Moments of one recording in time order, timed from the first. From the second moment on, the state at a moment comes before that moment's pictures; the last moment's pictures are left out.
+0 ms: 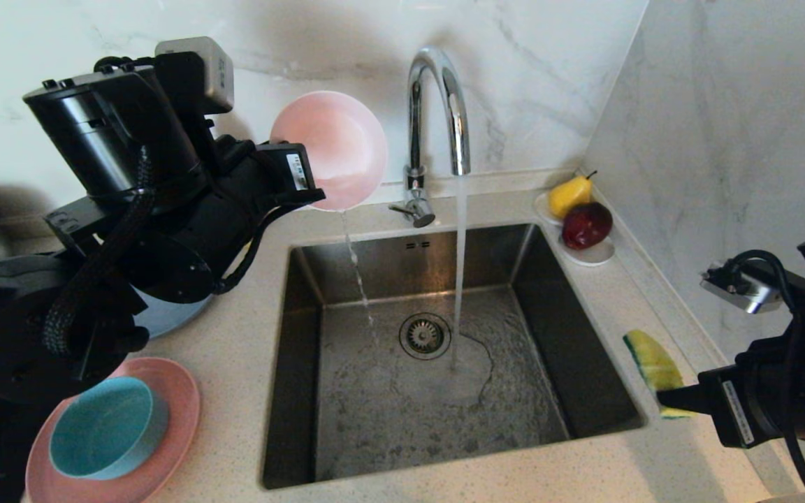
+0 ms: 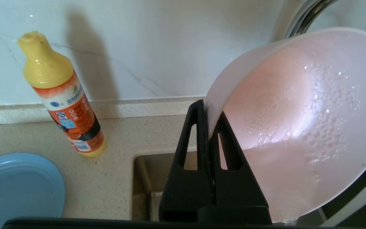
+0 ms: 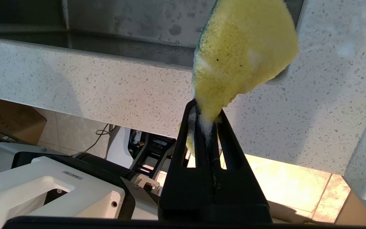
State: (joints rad) left arm -0.56 1.66 -1.06 -0.81 0.53 0.06; right arm 0.42 1.33 -0.98 0.44 0.01 0.23
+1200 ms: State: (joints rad) left arm -0.66 1.50 -0.99 0.00 0.09 -0.23; right arm 0.63 1.34 -1.26 0.63 0.40 0.37
